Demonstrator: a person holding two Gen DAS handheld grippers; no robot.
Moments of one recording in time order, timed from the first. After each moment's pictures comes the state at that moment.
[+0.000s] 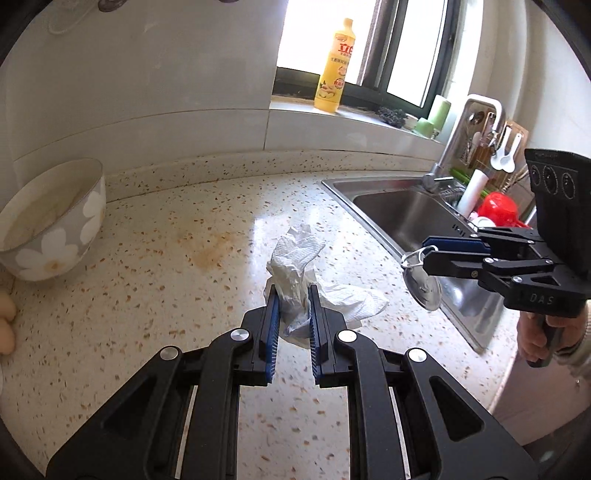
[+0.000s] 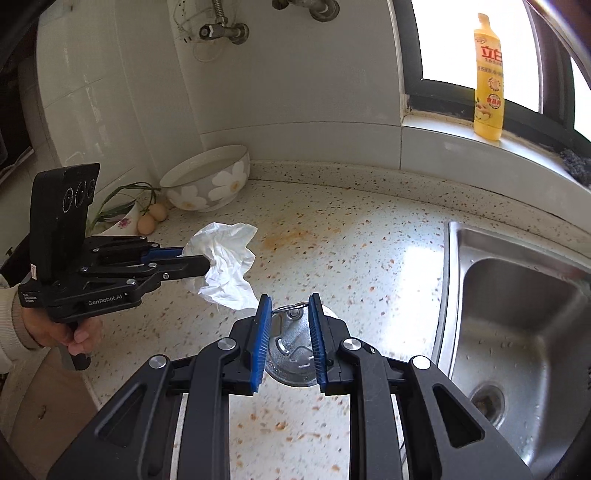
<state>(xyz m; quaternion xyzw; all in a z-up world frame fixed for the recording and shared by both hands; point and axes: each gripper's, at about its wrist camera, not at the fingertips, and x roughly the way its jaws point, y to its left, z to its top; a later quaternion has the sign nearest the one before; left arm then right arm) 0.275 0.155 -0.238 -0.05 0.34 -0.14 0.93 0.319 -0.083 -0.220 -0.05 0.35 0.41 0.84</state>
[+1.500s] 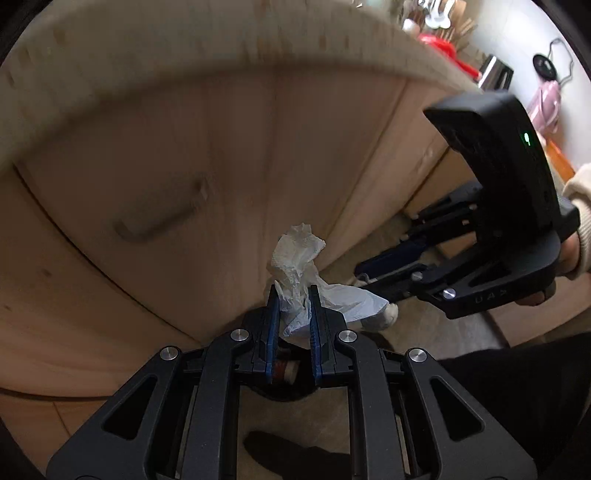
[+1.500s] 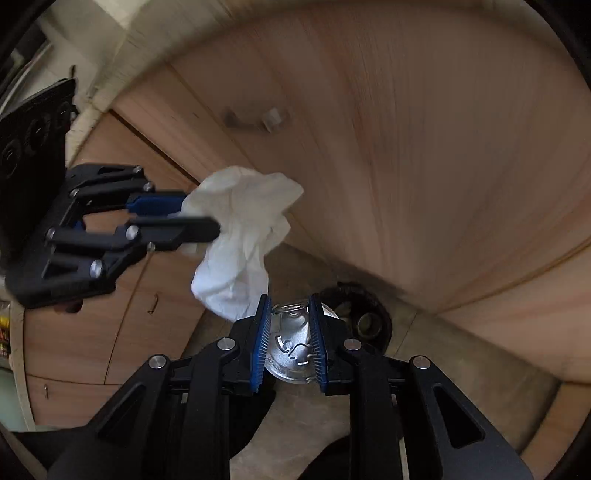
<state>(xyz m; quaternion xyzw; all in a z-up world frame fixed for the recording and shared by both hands) 0.038 0.038 -0.481 0.02 0.49 -0.23 0.84 0.097 -0.109 -0.505 -0.09 0.57 0.44 0.69</state>
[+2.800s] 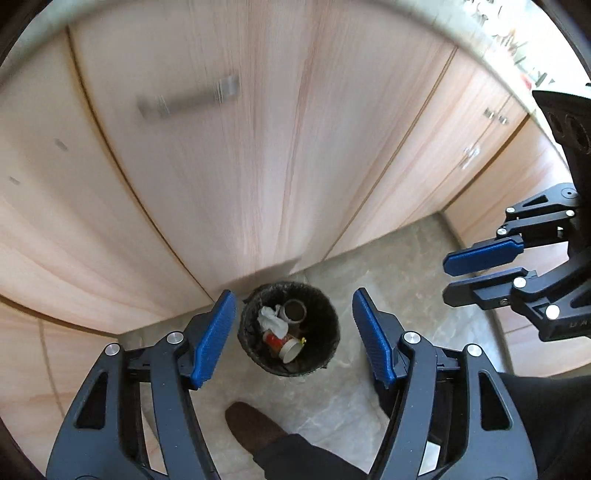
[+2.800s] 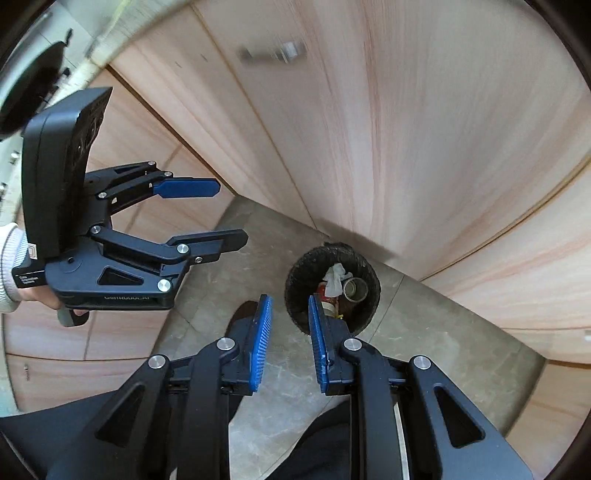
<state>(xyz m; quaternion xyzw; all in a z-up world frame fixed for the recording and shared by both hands) 0.000 0.035 -0.499 -0.03 0.51 -0.11 0.85 0.042 -0.141 -0.470 -0.13 0.57 0.42 0.70</state>
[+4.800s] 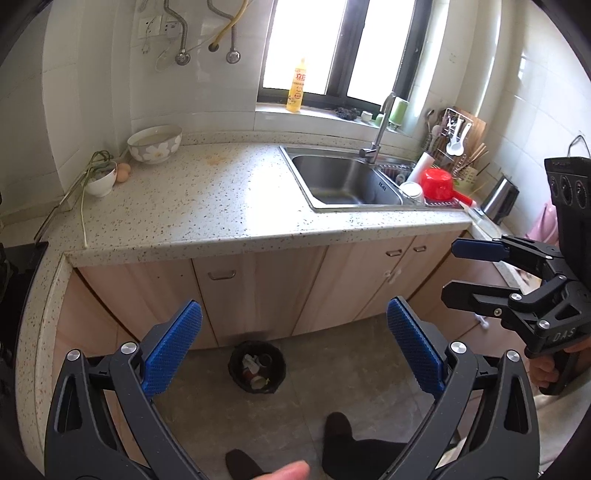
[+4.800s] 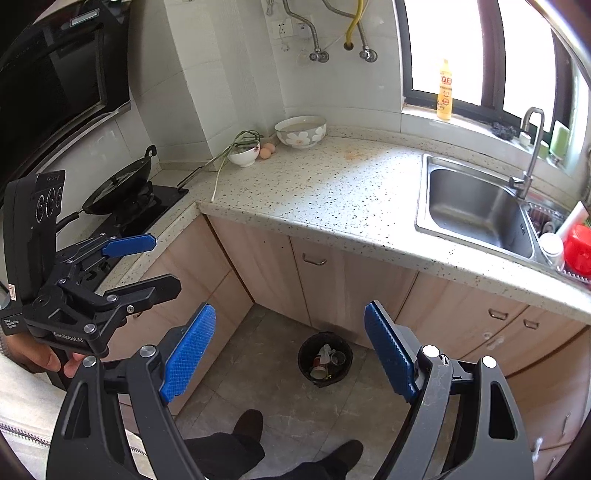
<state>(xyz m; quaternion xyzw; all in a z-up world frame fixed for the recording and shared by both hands) -0.183 -0.030 -0.112 -0.08 0.37 -0.04 0.92 -0.111 -0.281 -0.112 -0.07 0.39 0.40 0.83</state>
